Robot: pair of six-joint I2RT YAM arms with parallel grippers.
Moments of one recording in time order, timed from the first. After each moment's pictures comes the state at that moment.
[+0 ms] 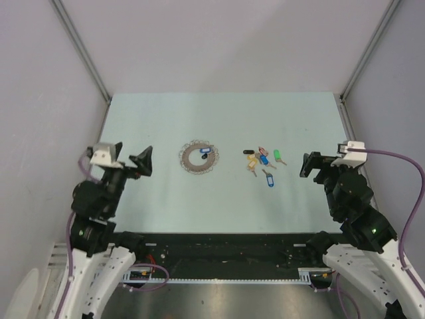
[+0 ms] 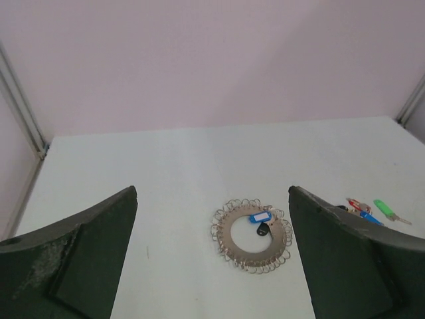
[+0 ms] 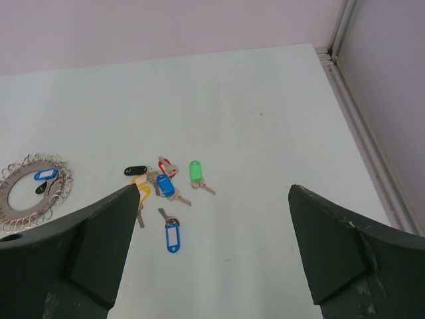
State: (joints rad) left arm -0.29 0.50 0.79 -0.22 -0.08 -0.07; right arm 0.60 0.49 0.84 -0.50 0.64 0.17
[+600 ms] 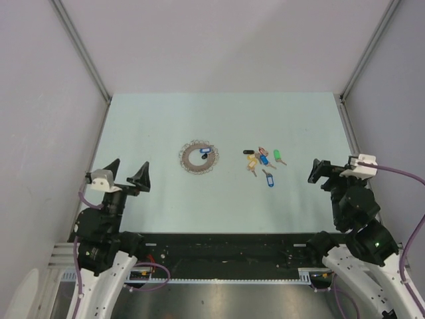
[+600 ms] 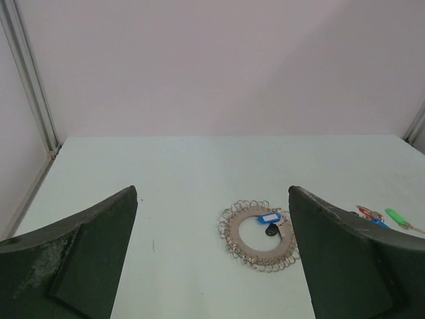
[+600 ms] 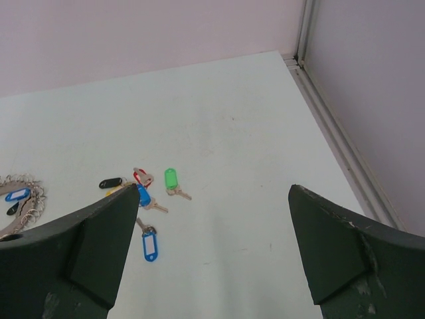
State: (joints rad) left arm -0.28 0.07 0.50 -0.18 -0.13 -0.07; right arm 0.57 0.32 0.75 -0.50 0.71 0.14
